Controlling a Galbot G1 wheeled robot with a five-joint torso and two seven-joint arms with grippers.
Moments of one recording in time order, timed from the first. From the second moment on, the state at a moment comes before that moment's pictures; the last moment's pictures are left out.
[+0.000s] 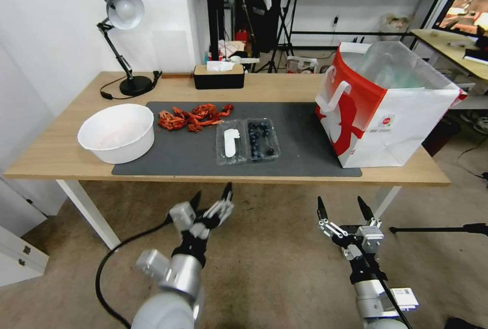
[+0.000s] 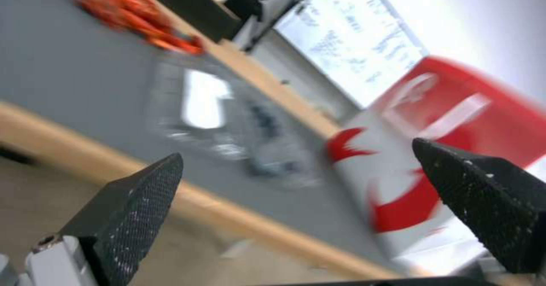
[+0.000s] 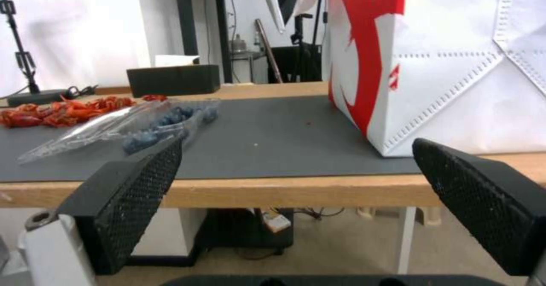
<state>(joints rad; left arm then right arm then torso) 1.52 -1.31 -0.14 -2.25 -0.87 -0.02 -0.22 -1.76 1.29 0.46 2.09 0.22 0.33 0.11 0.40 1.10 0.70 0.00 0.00</state>
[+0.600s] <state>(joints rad) 1.36 -1.34 -0.08 -2.19 -1.15 0.02 -0.34 -1.71 1.25 0.37 2.08 0.19 0.28 0.13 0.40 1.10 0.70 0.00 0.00</state>
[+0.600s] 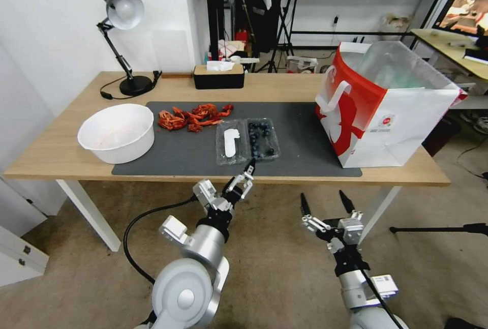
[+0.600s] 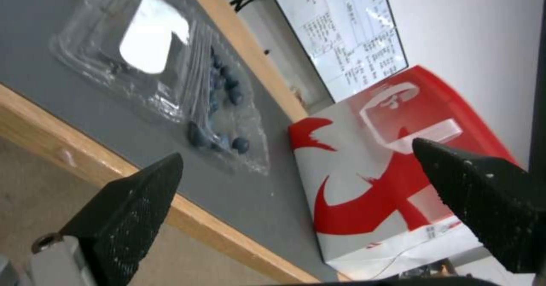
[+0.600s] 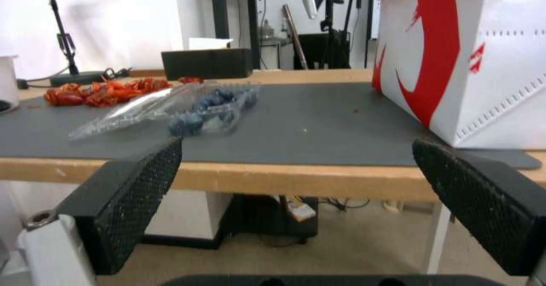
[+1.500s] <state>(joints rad) 1.07 -1.35 0.00 -1.98 -1.26 0.02 -0.49 -1.77 1.29 0.42 2.09 0.16 0.29 0.13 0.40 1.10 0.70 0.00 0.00</state>
